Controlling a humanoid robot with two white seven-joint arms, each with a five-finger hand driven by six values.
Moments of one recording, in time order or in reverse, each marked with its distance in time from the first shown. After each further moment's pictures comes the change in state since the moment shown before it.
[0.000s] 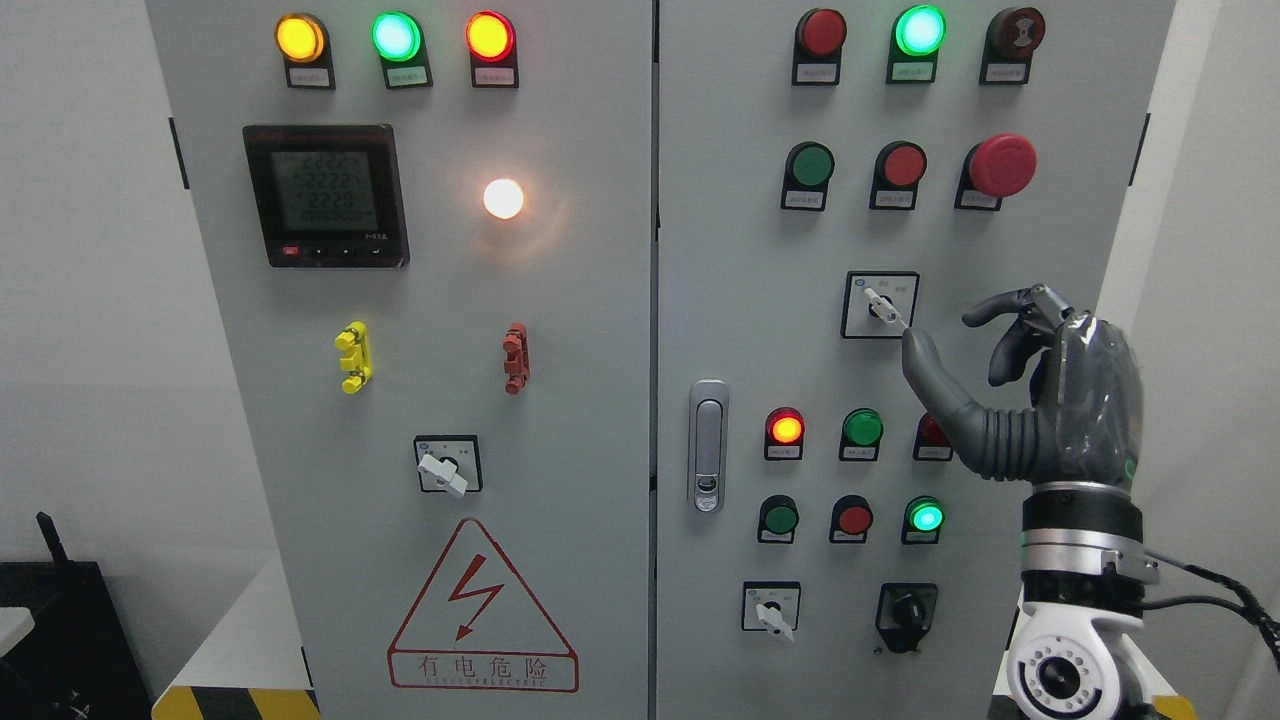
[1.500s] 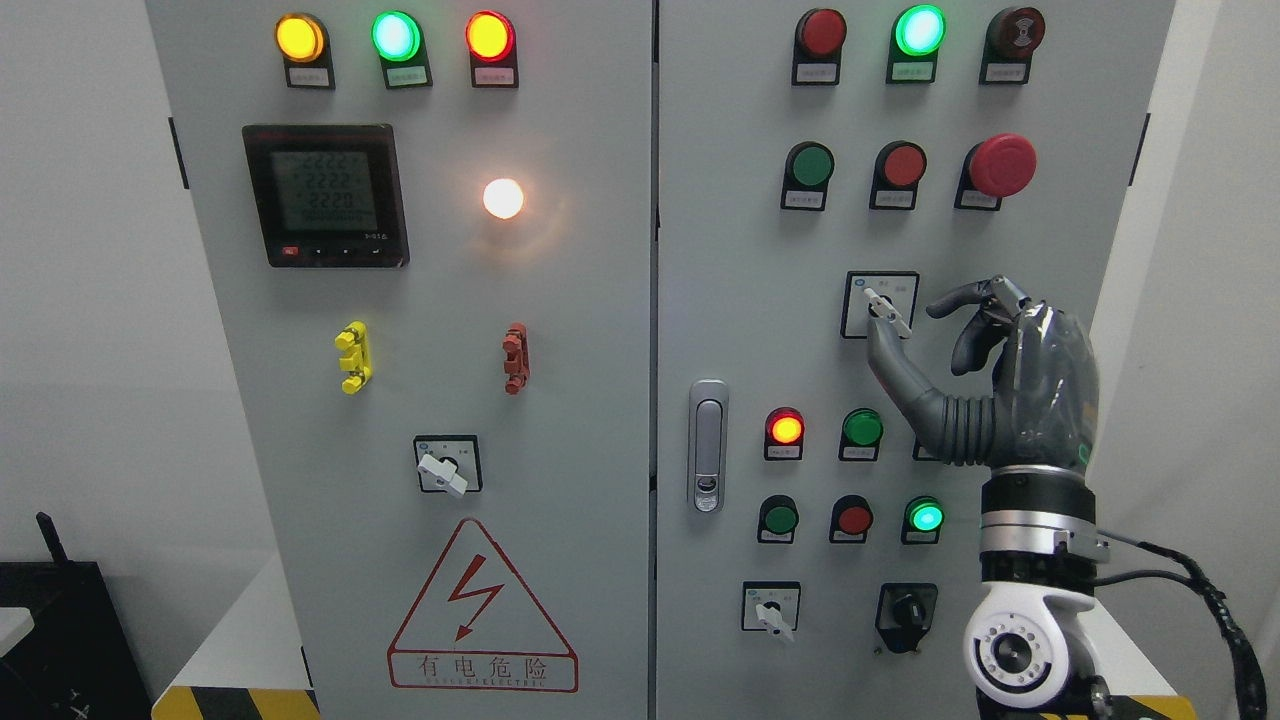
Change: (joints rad) left arm 0.000 0.000 0.000 0.000 0.000 0.000 0.000; right arm -0.040 0.016 0.042 0.064 0.008 0.012 -0.026
